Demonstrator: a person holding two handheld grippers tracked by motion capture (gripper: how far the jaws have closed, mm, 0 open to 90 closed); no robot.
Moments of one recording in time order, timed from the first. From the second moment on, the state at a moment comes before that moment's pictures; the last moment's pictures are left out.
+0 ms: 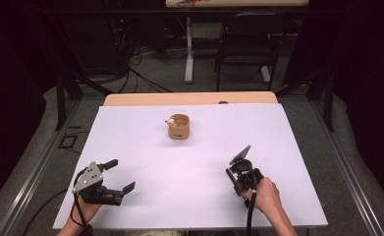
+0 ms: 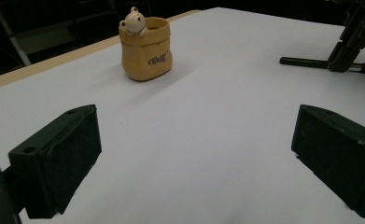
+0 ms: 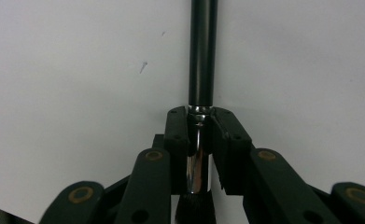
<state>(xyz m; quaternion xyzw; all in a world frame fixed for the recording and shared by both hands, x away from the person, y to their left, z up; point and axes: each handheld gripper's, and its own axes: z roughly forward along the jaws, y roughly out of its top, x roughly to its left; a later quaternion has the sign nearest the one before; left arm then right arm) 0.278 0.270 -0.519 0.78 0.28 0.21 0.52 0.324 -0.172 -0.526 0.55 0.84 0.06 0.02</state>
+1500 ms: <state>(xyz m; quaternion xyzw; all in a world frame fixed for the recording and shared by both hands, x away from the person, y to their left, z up) 0.281 0.266 -0.522 0.78 0.28 0.20 0.52 0.348 -0.173 -0.494 0.35 0.93 0.09 0.04</state>
